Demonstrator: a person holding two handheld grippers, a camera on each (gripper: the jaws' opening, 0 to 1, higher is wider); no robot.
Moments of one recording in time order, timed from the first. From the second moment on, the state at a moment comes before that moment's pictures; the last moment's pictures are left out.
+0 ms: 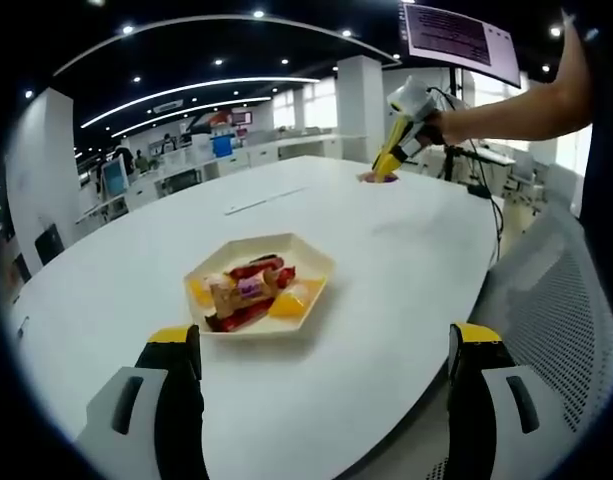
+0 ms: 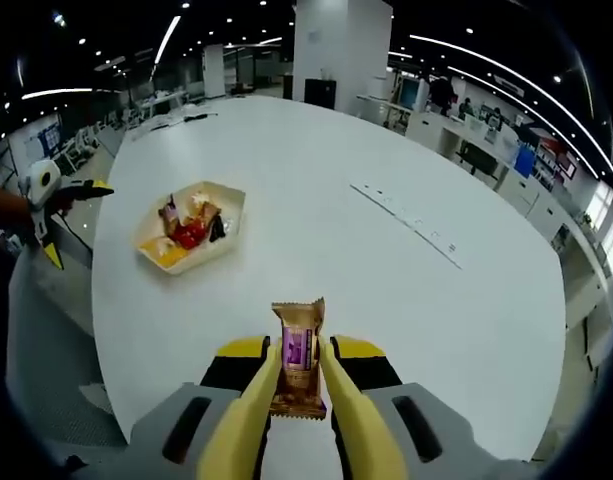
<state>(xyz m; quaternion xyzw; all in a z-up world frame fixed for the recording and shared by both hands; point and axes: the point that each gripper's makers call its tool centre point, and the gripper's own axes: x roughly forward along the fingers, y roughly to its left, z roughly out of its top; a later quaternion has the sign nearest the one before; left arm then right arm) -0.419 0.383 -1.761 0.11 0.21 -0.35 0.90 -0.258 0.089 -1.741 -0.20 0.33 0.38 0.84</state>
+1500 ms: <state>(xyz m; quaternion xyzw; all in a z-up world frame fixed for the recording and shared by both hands) -0.417 0.384 -1.758 0.11 0.20 -0.35 0.91 -0.232 0.296 -1.683 -0.23 0.27 0.52 0.78</state>
